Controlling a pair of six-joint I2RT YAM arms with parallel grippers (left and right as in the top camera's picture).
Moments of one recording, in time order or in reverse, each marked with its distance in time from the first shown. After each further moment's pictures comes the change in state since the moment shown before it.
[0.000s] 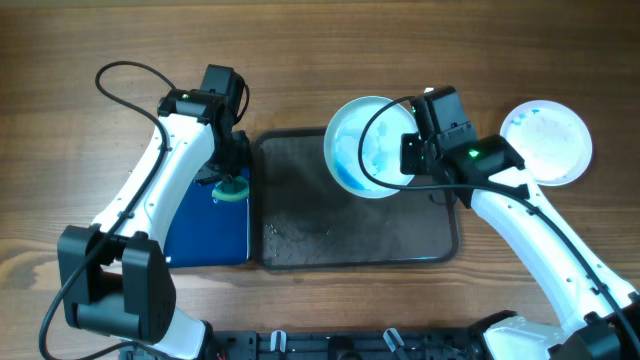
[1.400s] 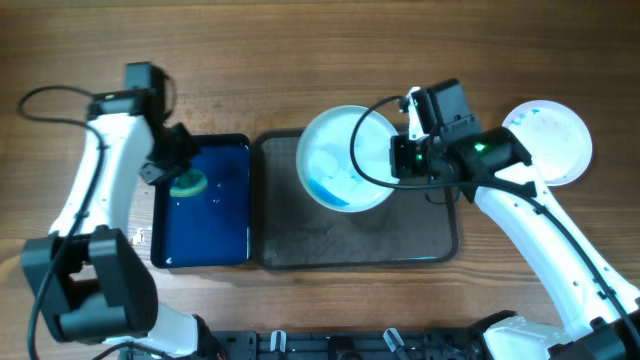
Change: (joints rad) left arm 0.330 -0.005 0.000 0.027 0.087 0.008; right arm 0.005 0.005 0.099 -0.084 -0.304 -0.049
